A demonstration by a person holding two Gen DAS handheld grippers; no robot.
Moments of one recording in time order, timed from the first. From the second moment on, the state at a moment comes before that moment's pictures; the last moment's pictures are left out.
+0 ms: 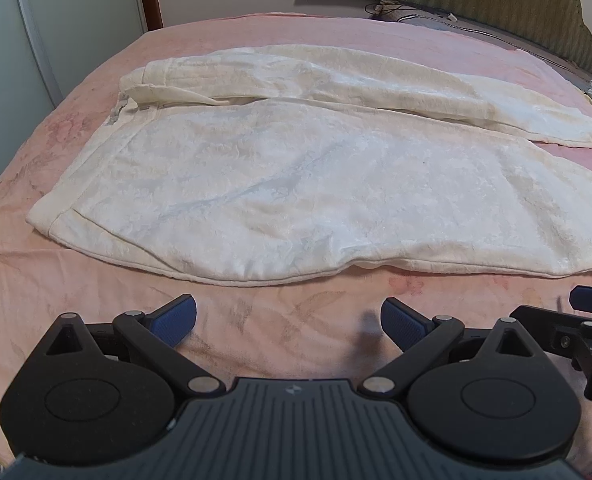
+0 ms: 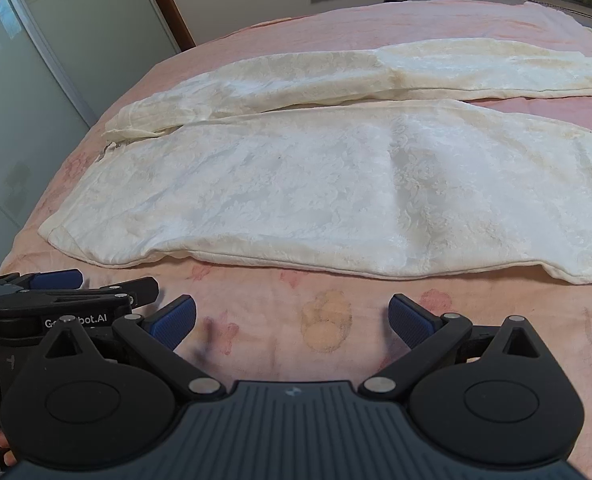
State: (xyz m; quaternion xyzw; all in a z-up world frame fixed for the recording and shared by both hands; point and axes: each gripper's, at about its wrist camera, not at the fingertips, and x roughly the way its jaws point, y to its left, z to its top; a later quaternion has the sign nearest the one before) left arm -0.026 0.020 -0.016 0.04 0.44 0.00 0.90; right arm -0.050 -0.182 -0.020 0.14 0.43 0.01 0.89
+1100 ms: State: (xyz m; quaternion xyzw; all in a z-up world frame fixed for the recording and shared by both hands) left arm 0.097 0.108 0.008 -0.03 0.41 0.05 0.91; right arm 0.379 -0.171 -0.023 0.10 0.39 0.23 0.88
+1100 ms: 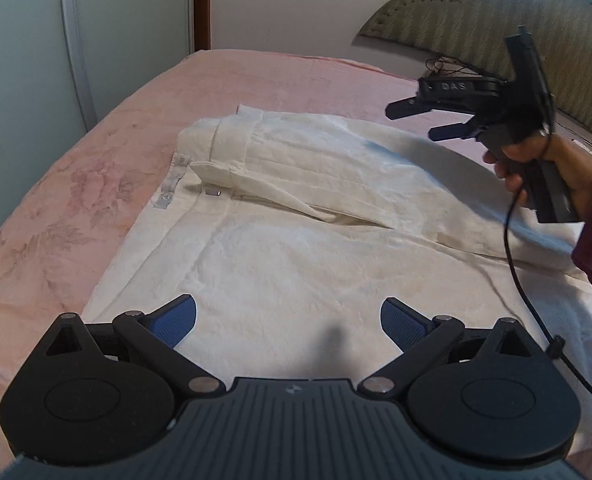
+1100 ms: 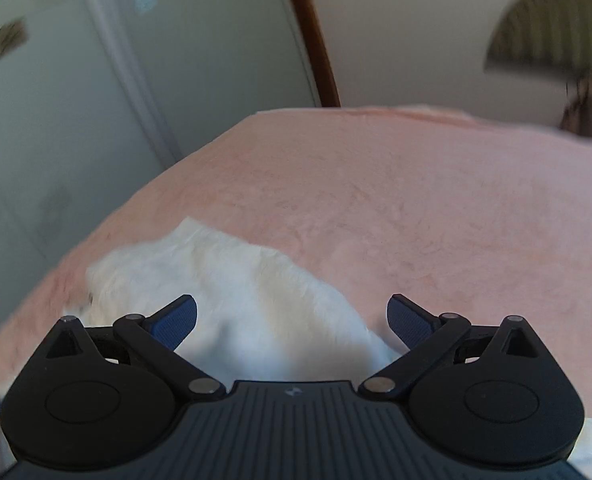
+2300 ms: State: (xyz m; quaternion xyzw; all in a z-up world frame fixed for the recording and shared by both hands) left arm 0.181 0.181 0.011 -0.30 0.38 0.05 0.88; right arm 0.401 -0.142 -0.021 0.03 0.37 0.26 0.89
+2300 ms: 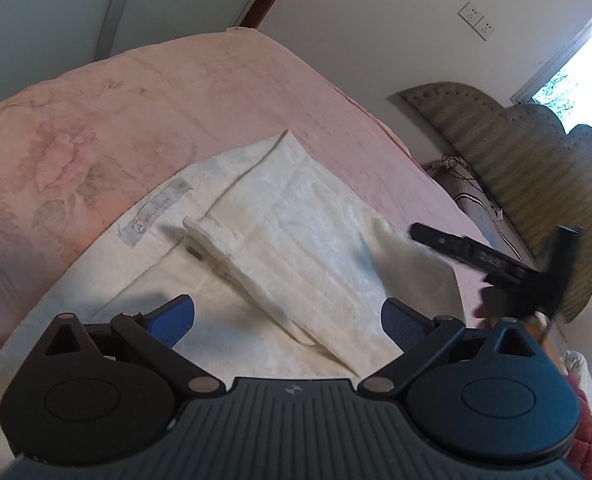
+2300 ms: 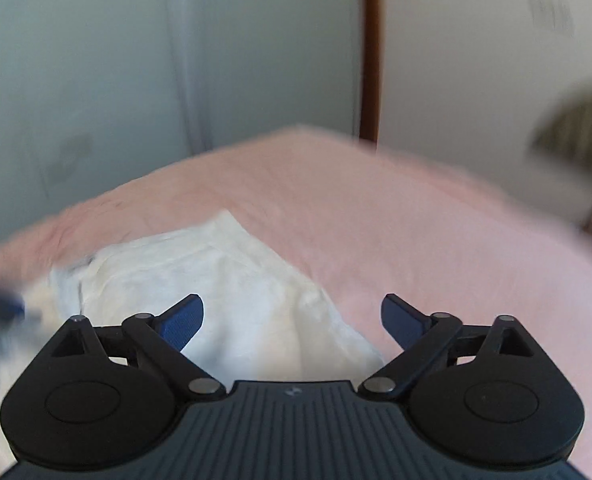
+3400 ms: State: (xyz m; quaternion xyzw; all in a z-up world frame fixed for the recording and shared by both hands) left arm 0.216 0.185 0.011 -0.40 0.37 -0.02 0.84; right arm 0.191 -0.039 -0.046 -0.36 0.19 0.29 0.87
